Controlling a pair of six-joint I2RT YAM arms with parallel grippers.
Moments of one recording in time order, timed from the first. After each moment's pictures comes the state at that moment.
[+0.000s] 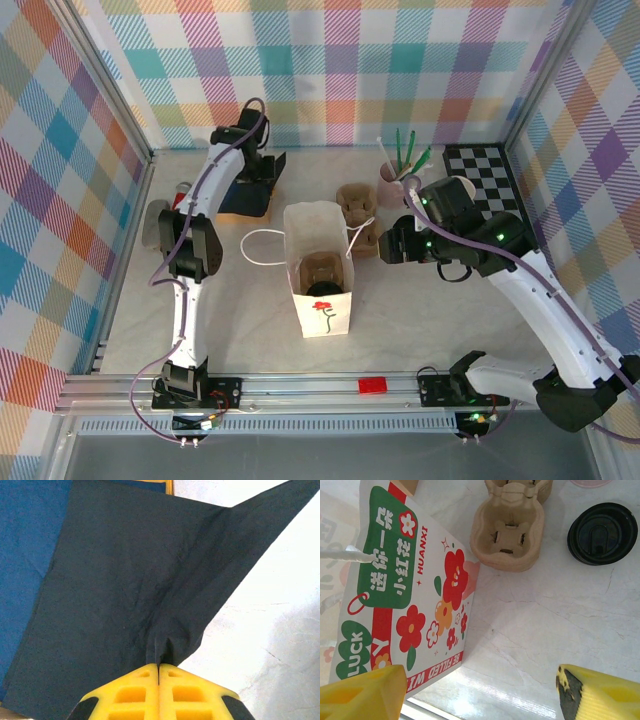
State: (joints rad) left arm -0.24 2.32 2.33 -1.16 -0.04 -0.27; right arm 0.61 1.15 1.45 -1.23 -0.03 0.40
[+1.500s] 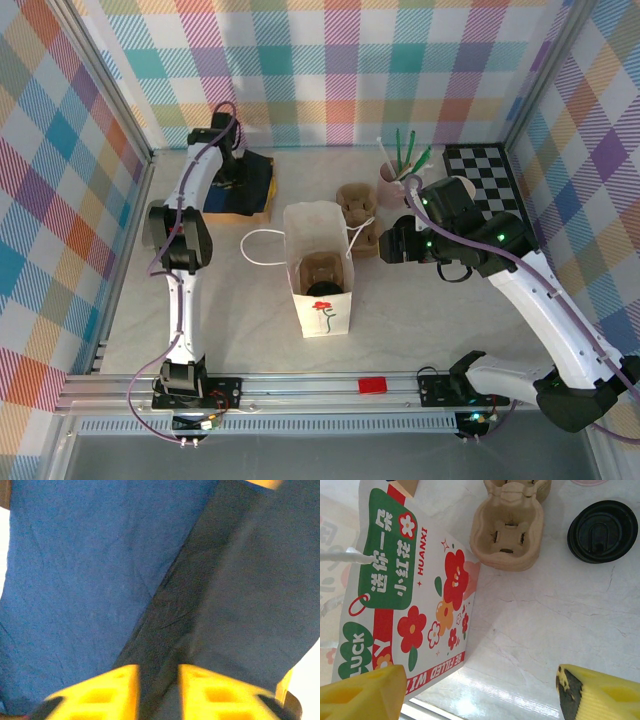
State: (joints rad) left arm -0.09 2.42 2.40 -1.19 -0.08 -0.29; right arm 0.61 1.15 1.45 -1.23 -0.03 0.41
